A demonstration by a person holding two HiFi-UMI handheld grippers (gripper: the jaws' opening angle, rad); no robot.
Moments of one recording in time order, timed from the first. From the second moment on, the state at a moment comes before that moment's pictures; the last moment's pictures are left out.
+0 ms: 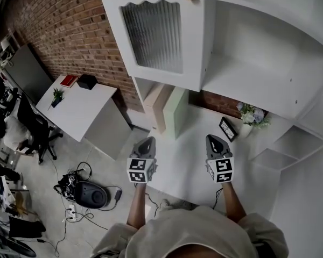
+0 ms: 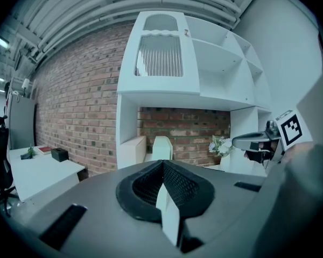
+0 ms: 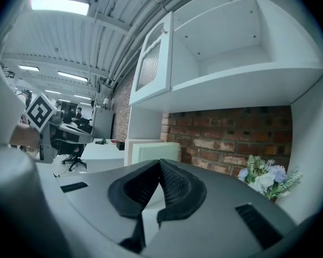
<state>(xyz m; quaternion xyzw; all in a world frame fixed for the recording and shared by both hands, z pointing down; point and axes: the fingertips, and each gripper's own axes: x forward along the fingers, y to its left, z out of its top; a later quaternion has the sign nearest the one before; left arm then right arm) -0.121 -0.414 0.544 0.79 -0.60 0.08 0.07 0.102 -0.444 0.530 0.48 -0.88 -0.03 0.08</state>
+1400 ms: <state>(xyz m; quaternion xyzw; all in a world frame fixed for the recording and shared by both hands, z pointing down) -0.160 -0.438 0.542 0.81 -0.58 0.06 0.07 0.036 -0.529 0.331 0.47 -0.87 -0.14 0.02</state>
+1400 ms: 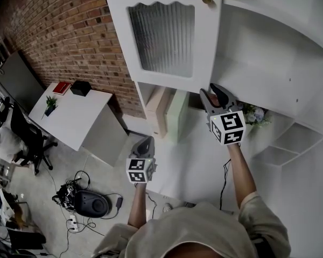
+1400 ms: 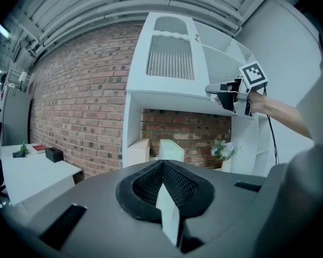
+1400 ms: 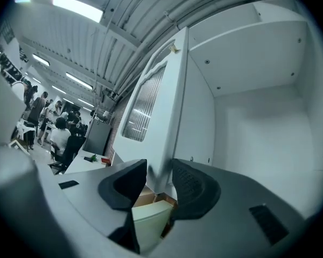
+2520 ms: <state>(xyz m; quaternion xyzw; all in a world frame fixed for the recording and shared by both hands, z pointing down) -0.148 -0.390 0.545 0.78 -0.62 0.07 0.08 0.026 -0.478 0.327 0.38 -0.91 -0.15 -0.01</state>
